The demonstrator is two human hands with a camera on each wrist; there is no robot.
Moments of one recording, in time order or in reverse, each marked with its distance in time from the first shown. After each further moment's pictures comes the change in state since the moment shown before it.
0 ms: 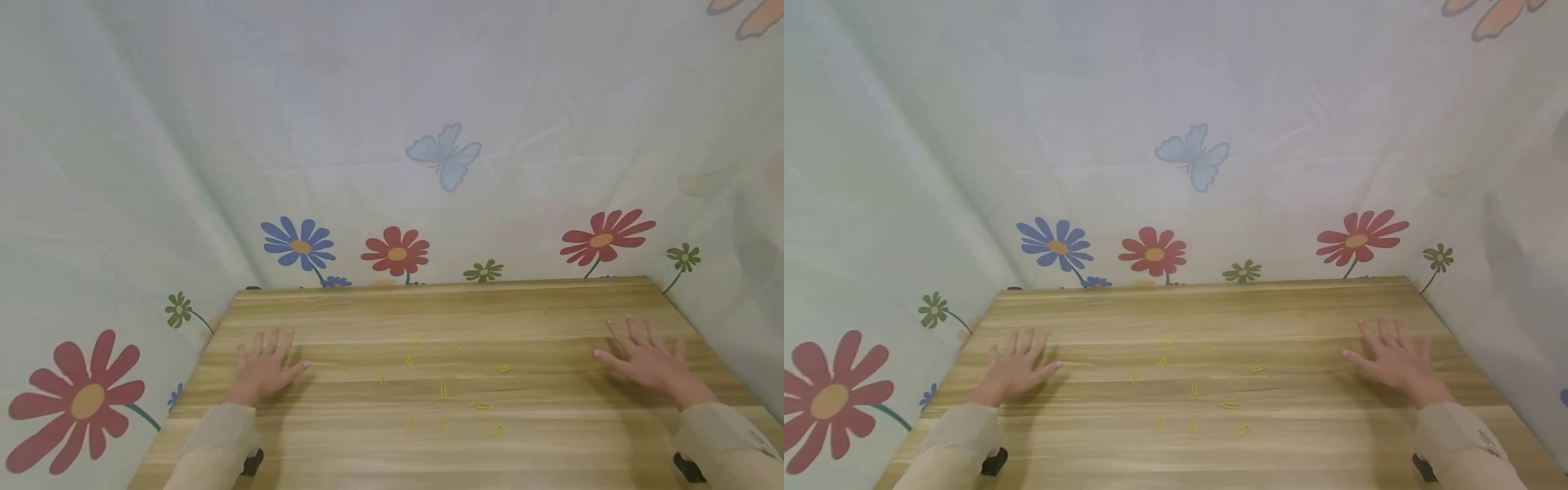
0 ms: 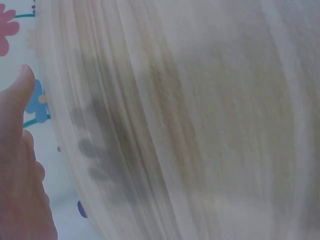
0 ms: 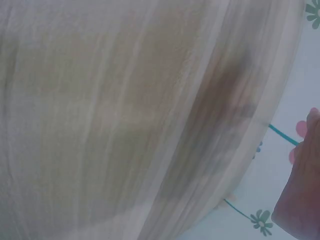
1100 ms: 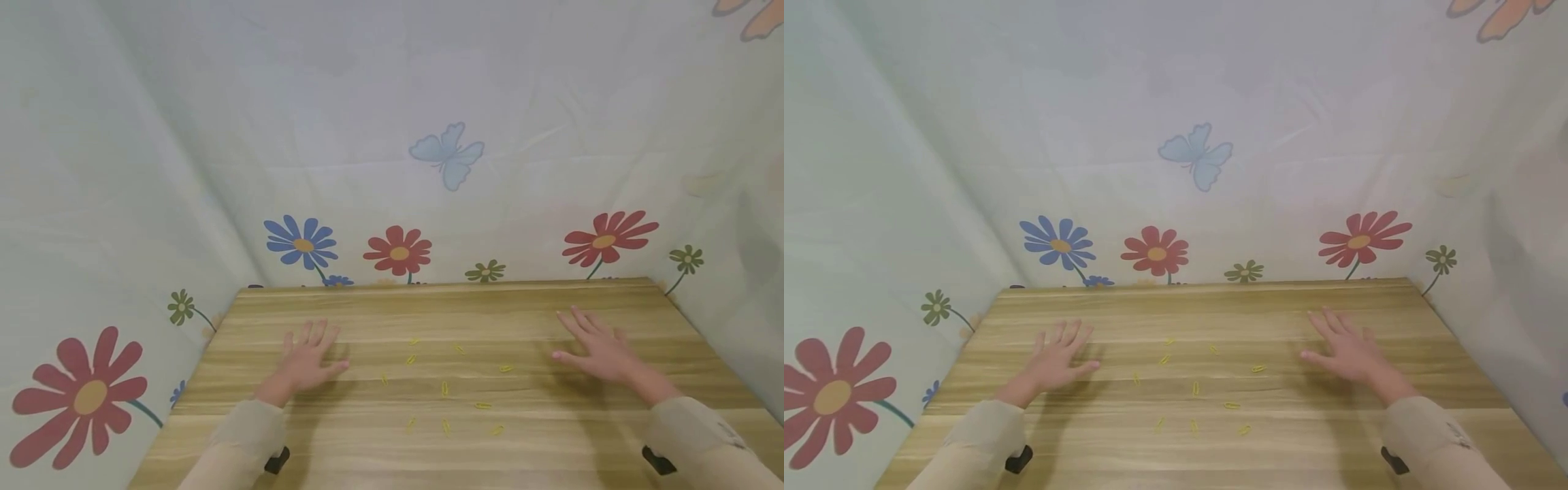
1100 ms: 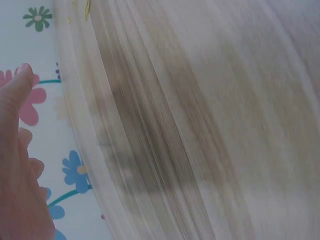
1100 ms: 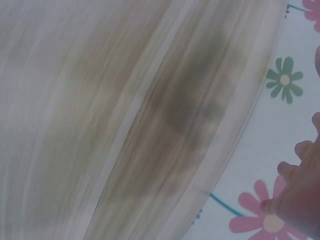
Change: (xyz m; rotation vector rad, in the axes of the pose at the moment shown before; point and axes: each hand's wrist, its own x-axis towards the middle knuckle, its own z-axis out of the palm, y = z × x) left_hand 0.011 0.064 0.000 -0.050 0.029 0.193; right_hand 0.015 -0.073 -0.006 0.039 0.069 -0.175
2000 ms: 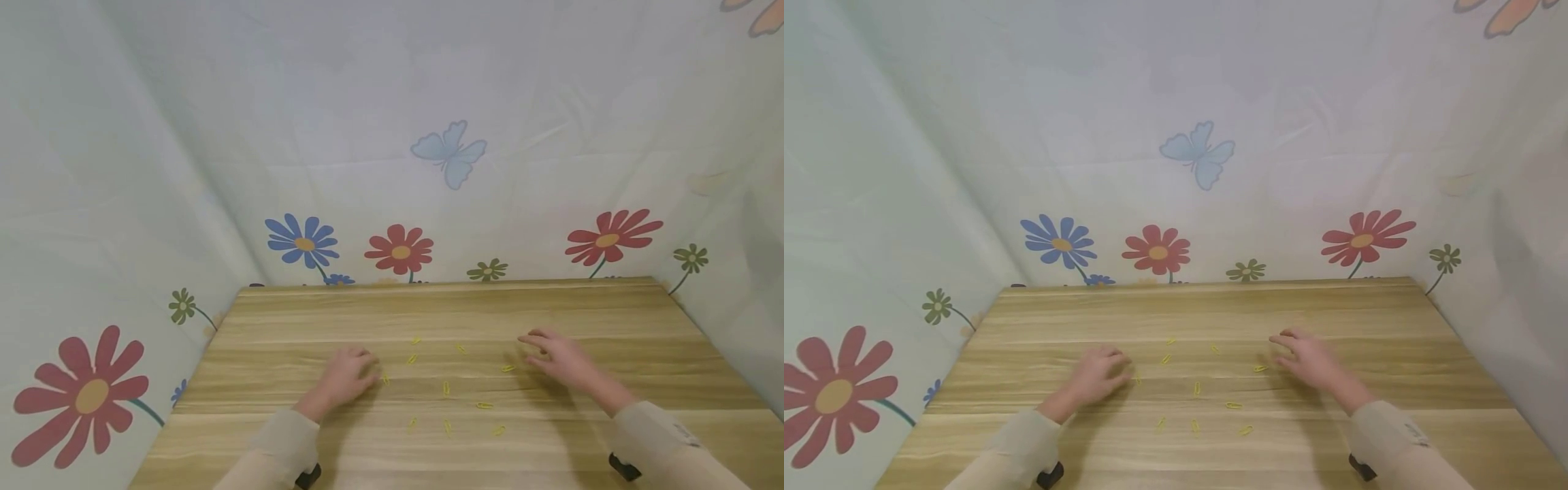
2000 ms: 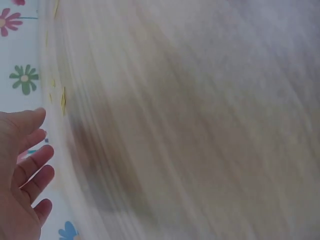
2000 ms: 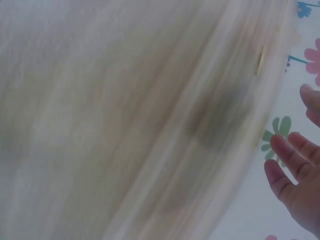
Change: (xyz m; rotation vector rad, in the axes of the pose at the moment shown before) left_hand 0.007 0.055 0.034 -0.062 0.133 0.225; right_hand 0.019 -0.045 0.035 0.090 0.144 -0.226
